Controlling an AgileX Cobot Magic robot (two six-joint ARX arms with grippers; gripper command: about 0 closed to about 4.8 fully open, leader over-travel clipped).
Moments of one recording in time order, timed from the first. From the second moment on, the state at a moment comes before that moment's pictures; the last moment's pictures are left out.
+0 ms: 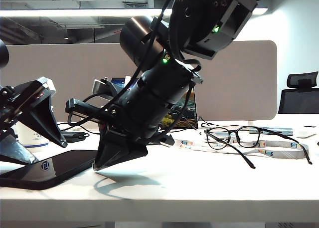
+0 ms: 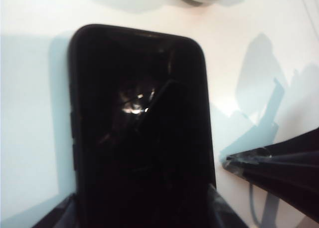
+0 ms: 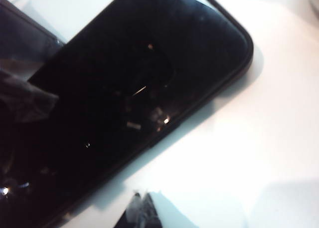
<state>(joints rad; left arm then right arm) -0.07 1.54 0.72 -0.26 0.64 -0.04 0.86 1.95 1.11 0.06 -0.18 0.36</state>
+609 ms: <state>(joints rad) -0.10 1.55 0.72 -0.29 0.71 -0.05 0.85 1.96 1.12 0.07 -0.22 0.36</state>
